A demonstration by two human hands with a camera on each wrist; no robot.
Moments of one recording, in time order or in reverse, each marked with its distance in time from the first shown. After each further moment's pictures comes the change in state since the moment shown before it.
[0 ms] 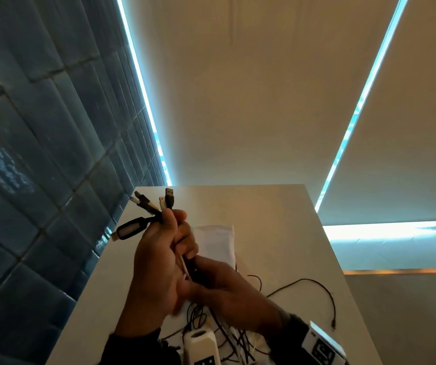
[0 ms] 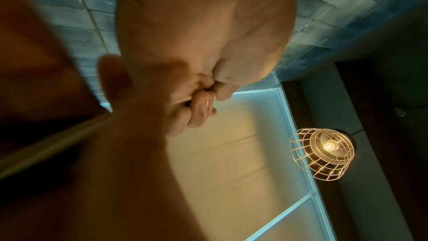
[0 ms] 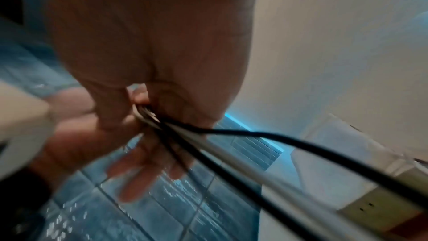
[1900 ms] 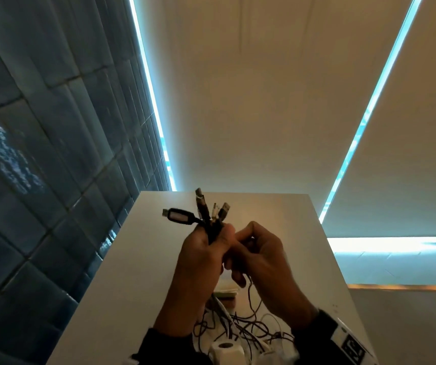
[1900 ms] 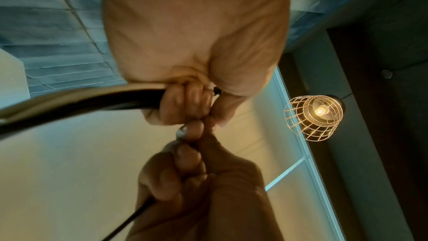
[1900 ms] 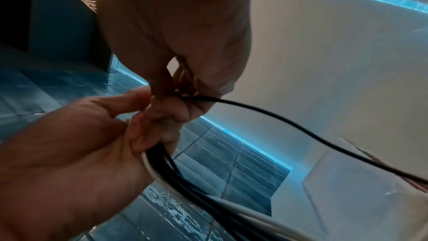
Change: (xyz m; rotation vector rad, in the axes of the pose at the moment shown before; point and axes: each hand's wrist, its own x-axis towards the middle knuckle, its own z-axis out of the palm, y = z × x) left_hand -0.005 -0.022 0.027 0.581 -0.057 0.006; right_hand -0.006 -0.021 -0.035 0.067 0.468 -0.202
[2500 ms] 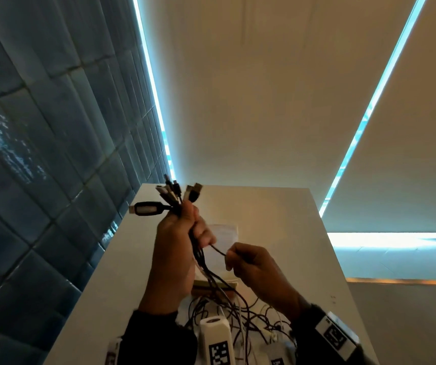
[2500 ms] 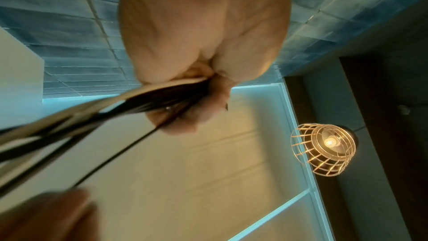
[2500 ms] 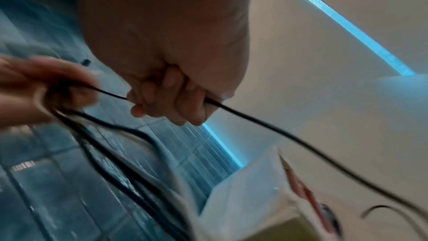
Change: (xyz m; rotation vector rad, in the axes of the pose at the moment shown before) left_hand 0.007 0.006 -0.025 -0.462 0.110 0.041; right_hand -0.002 0.050 -0.016 -0.320 -0.150 0.064
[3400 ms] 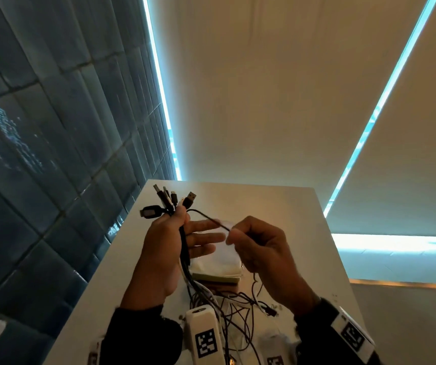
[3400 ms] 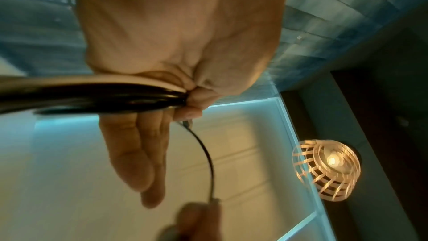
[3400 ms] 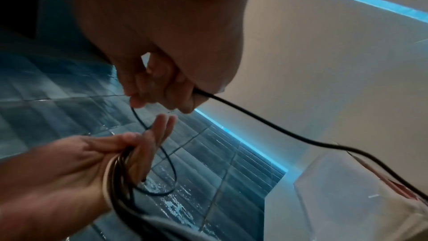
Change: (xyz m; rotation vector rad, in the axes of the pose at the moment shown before) left_hand -0.009 0.016 -0.020 0.083 -0.032 -0.208; right_hand -0.008 -0.052 0.003 0.345 0.045 -0.173
